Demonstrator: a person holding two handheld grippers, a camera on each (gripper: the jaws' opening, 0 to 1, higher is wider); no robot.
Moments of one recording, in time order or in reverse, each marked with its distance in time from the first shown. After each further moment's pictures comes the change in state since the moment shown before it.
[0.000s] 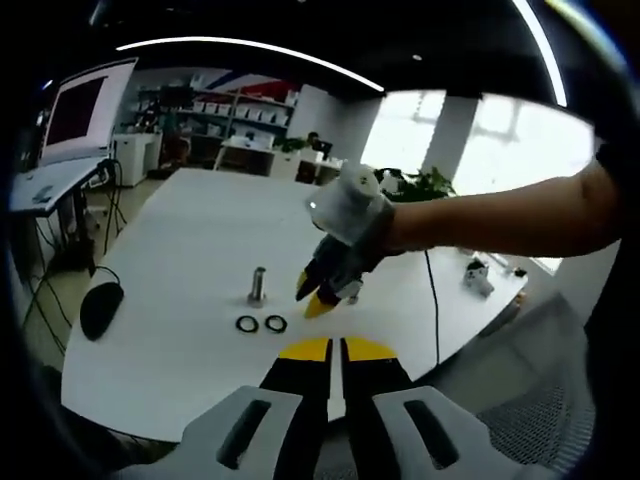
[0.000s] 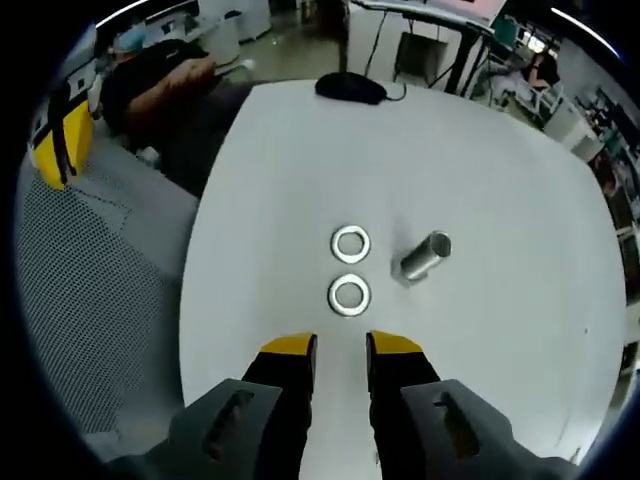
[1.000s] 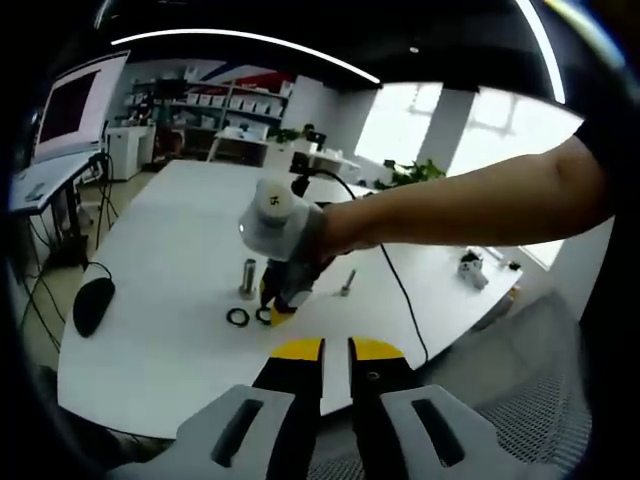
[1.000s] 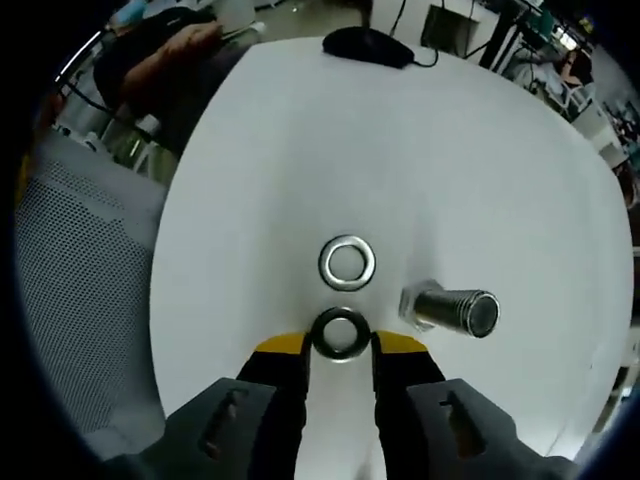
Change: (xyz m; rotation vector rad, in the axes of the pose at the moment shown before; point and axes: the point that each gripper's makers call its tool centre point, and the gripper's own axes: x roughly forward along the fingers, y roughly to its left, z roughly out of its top) left arm 0.004 -0.009 -0.007 0.002 0.044 -0.028; right arm 0.041 -0.006 0.009 -0.054 0.137 0.035
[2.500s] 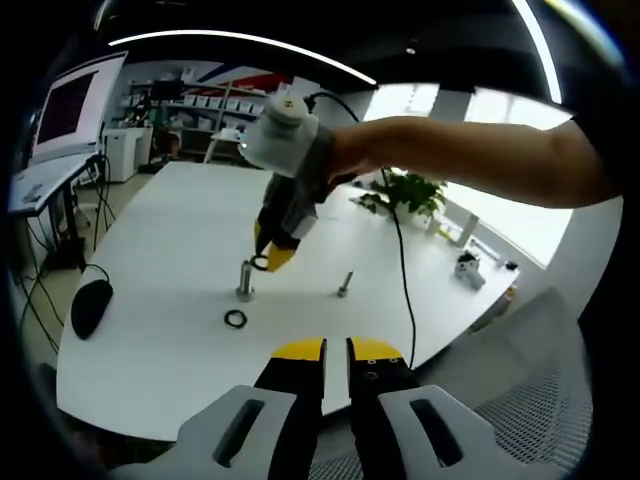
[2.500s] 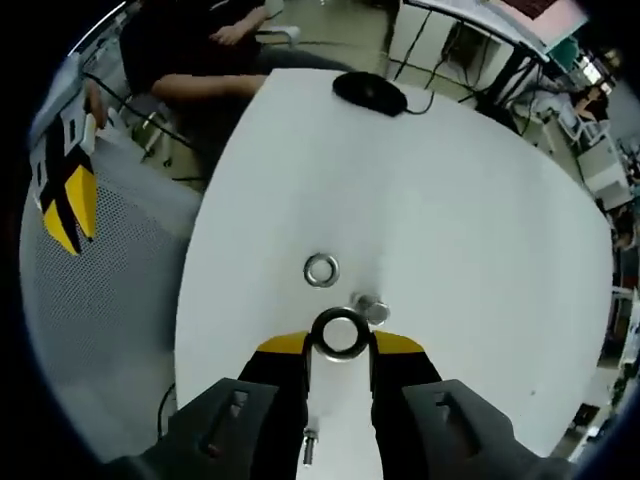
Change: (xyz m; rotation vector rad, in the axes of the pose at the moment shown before) left arm -0.001 -0.001 0.001 0.004 -0.006 -0.016; right arm -0.084 -0.029 0.028 -0.193 0.019 -0.003
